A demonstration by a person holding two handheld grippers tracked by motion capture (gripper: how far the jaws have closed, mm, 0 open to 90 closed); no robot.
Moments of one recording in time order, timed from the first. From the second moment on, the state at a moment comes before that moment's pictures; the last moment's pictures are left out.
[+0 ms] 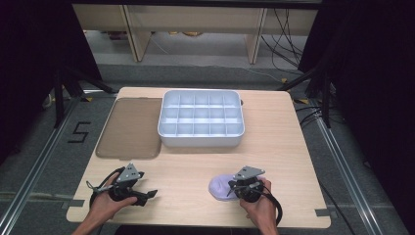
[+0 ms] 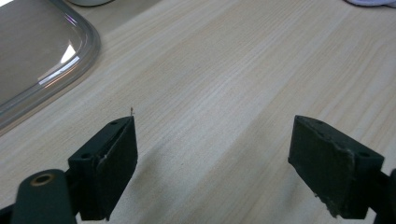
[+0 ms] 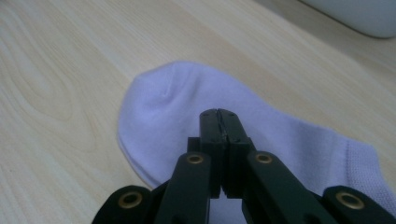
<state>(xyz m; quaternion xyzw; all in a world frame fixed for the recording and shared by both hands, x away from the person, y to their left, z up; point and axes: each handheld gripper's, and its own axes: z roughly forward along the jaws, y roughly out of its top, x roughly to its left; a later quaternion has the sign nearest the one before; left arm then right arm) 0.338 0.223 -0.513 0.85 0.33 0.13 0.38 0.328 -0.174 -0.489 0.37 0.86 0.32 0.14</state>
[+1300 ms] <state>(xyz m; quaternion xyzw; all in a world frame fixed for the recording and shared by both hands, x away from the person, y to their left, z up) 0.340 0.223 -0.513 0.85 0.34 0.12 0.39 0.325 -0.086 -0.504 0.27 0.90 0.33 0.08</state>
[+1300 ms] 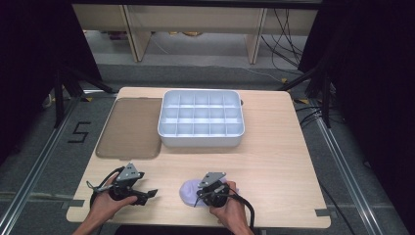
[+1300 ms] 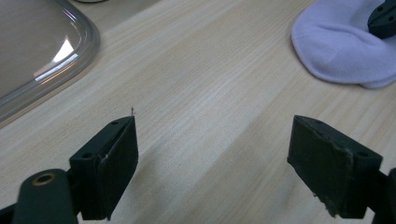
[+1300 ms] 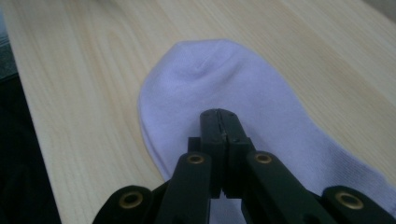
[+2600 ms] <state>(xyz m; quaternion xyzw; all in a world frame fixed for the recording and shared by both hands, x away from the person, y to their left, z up) 0.328 0.204 -0.509 0.84 0.34 0.09 0.42 0.321 -0.131 -0.500 0.30 0.90 0.32 0.10</state>
